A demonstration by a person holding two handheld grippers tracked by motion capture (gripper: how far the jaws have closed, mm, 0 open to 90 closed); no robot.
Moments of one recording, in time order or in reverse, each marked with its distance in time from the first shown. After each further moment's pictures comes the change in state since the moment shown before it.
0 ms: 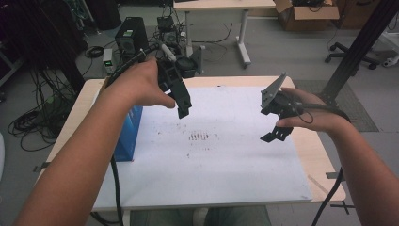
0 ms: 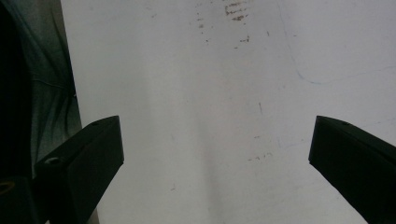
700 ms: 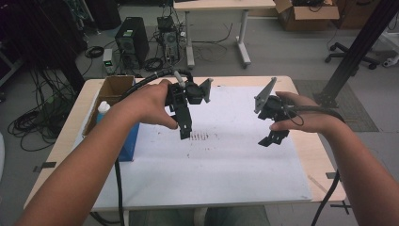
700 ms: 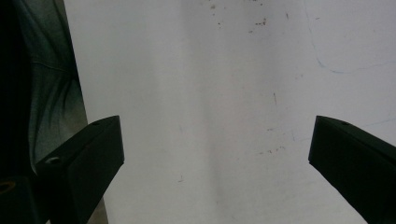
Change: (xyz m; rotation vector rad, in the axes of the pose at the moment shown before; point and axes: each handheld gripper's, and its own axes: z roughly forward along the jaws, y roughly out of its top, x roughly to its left) left arm -0.016 0.005 0.054 0.055 -0.051 0.195; right arm 0.003 0.007 0.015 0.087 0.034 -0.006
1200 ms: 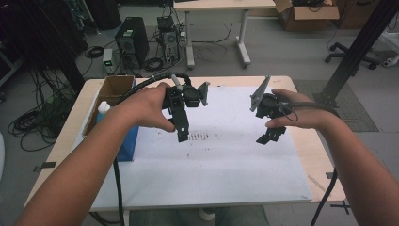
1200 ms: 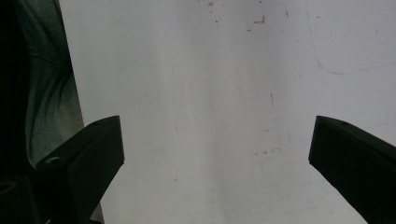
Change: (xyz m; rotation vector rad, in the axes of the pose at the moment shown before) left arm 0.000 -0.008 0.005 -0.006 0.000 0.008; right arm -0.009 0.009 0.004 0.037 0.012 -0.014
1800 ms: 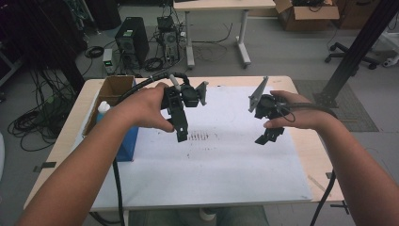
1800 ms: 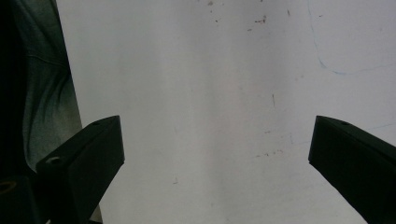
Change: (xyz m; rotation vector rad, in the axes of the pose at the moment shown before) left arm 0.000 -0.002 0.000 -0.009 -0.005 -0.005; right arm -0.001 0.001 0.005 0.003 0.004 0.006
